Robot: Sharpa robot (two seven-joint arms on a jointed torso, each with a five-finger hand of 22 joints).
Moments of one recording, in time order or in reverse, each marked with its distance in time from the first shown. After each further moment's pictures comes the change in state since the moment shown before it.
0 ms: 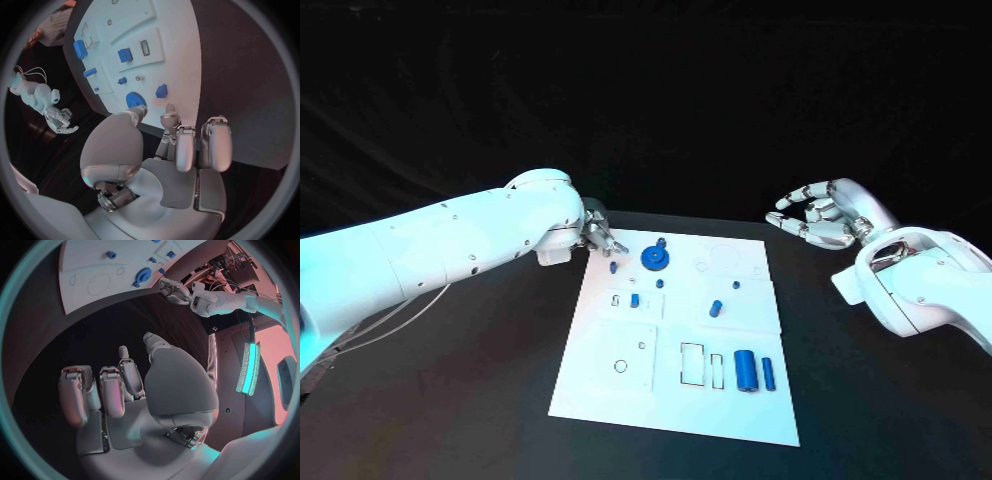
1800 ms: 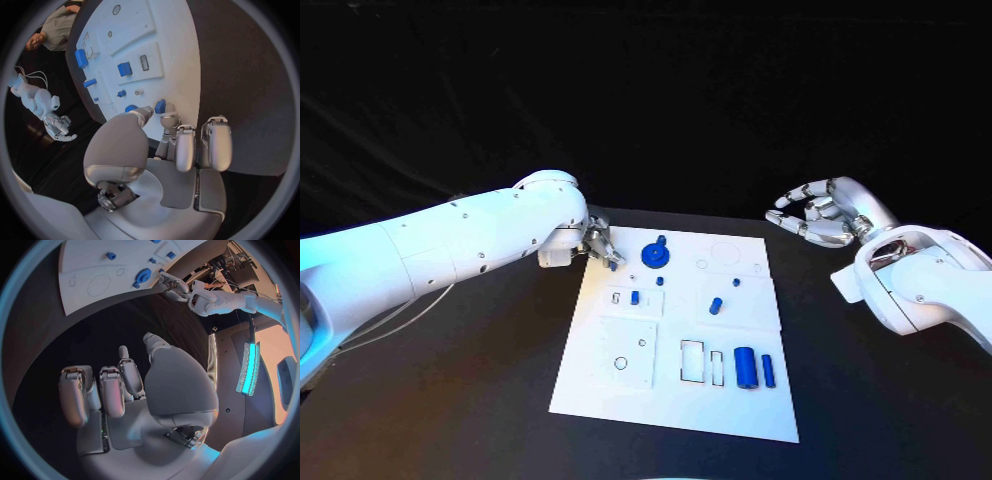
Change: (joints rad) left arm -0.005 0.025 -0.017 -0.035 0.024 0.091 -0.003; left_hand 0.084 0.053 0.013 -0.007 0.000 0.036 -0.007 0.000 -0.025 0.000 0.000 0.004 -0.001 0.000 0.000 0.000 0.000 0.000 -0.004 0.003 0.000 0.000; right arm -0.004 0.003 0.000 -0.002 -0.001 0.000 0.000; right_hand -0.004 0.004 0.000 0.000 0.000 0.003 -0.003 0.004 0.000 0.000 0.000 0.000 0.001 0.000 0.000 0.000 -0.001 0.000 0.004 -0.004 0.000 0.000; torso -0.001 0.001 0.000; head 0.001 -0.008
